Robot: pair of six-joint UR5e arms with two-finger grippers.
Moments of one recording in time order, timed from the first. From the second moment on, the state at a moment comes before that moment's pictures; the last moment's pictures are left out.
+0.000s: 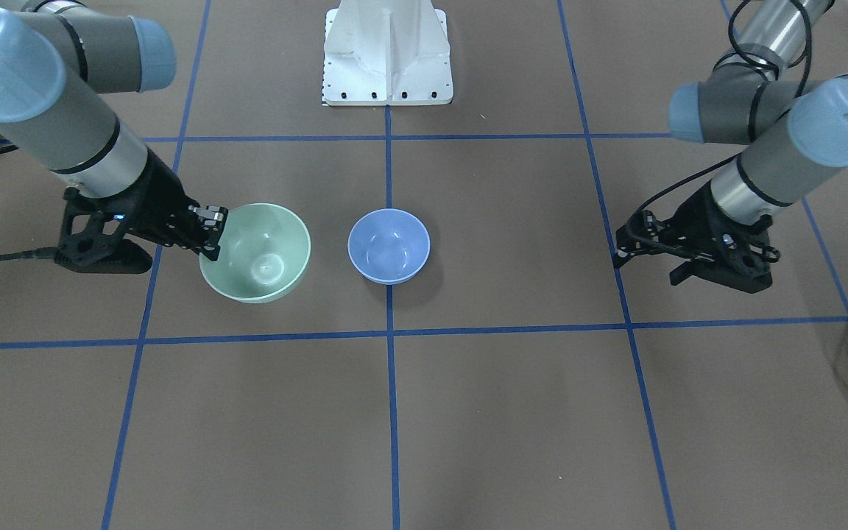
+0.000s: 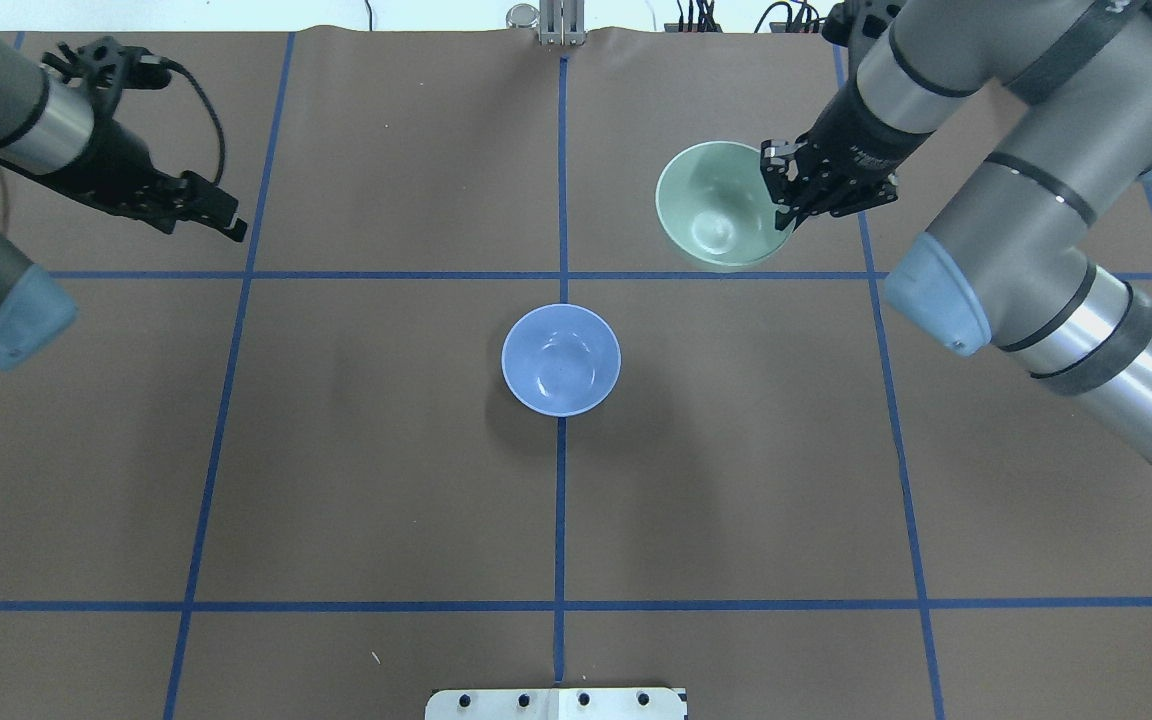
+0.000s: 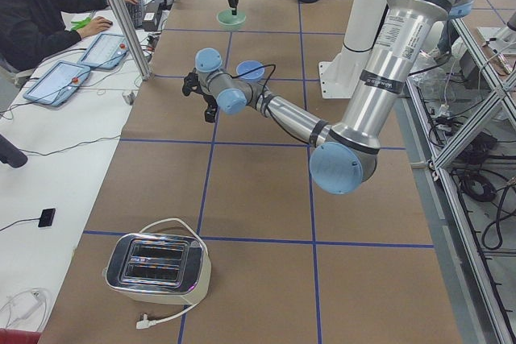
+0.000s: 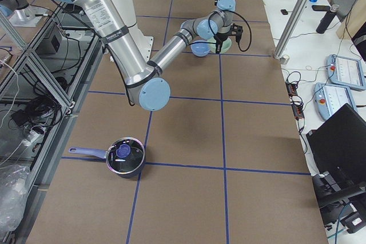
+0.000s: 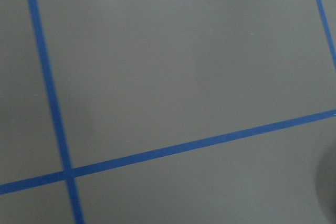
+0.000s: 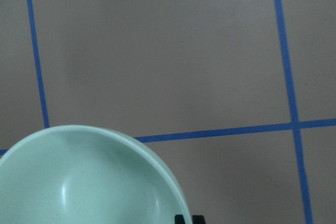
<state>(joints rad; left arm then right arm) -1.04 -1.90 -1.65 -1.96 -2.33 -0.66 0.89 -1.00 1.78 -1.61 2.23 1.09</state>
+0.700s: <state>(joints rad) -1.20 -1.71 -1.74 -1.96 -2.41 -0.44 0.67 -0.96 1.78 -1.53 2.05 1.25</state>
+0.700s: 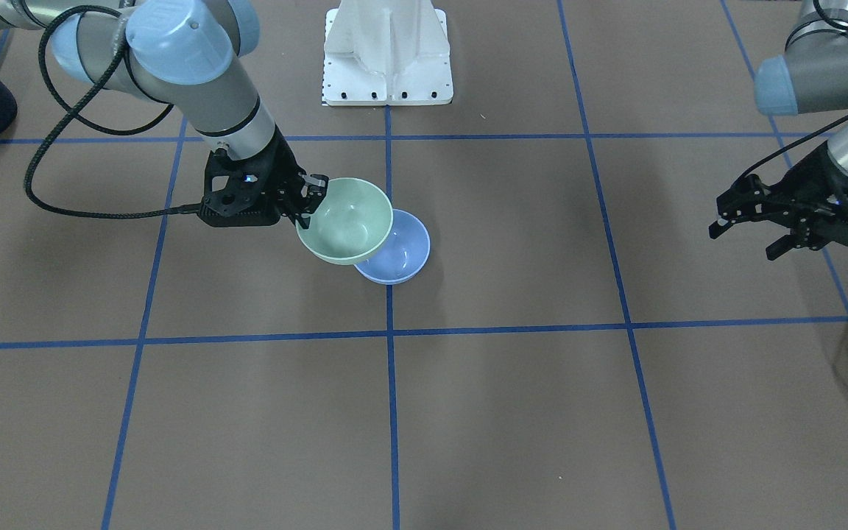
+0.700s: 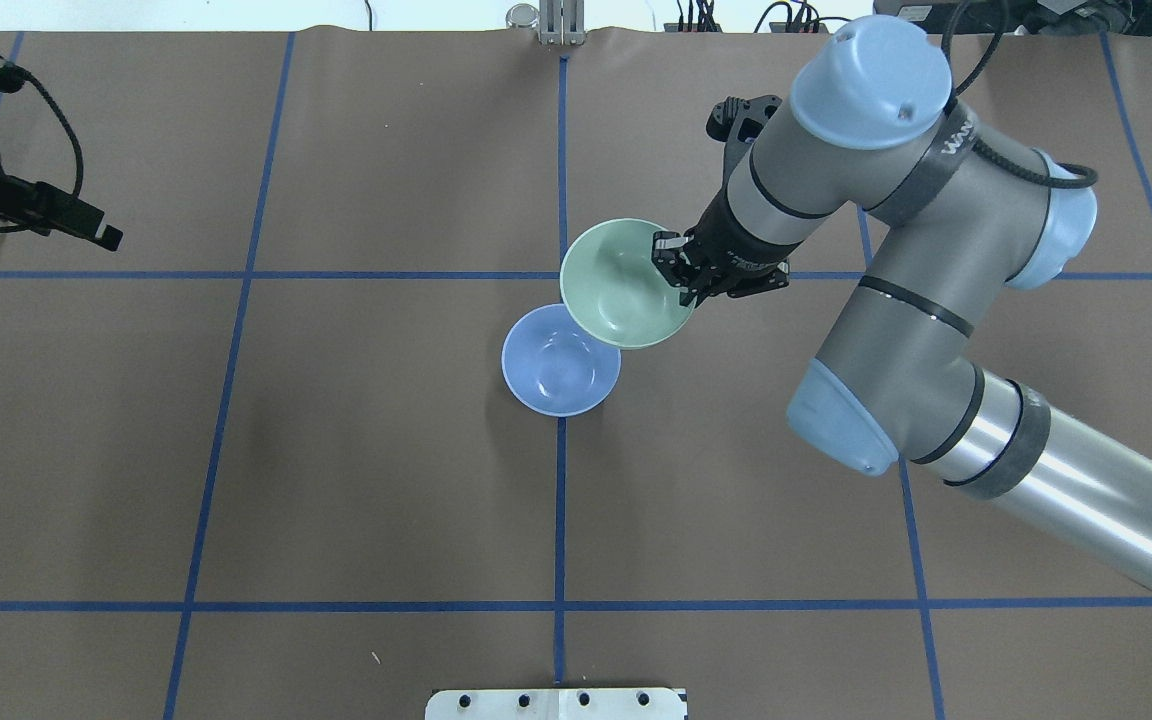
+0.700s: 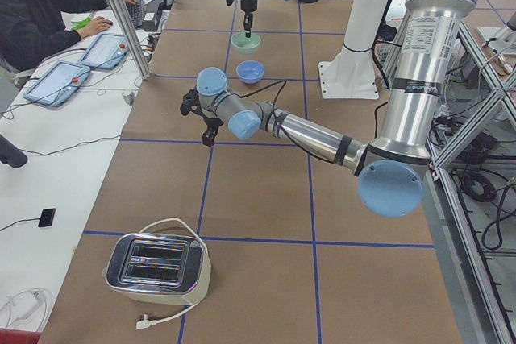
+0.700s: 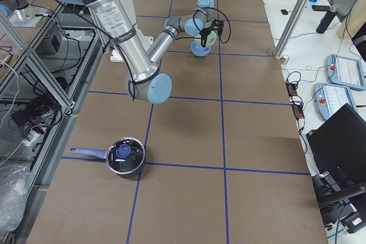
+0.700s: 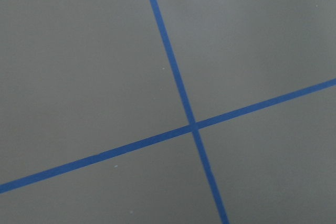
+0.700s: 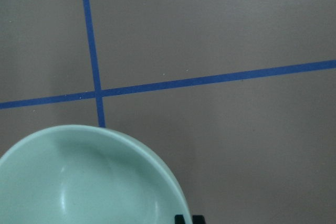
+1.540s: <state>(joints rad) -1.52 -1.65 -1.70 -1.77 -2.44 -0.03 0.62 -0.88 1.64 -1.47 1.98 1.27</state>
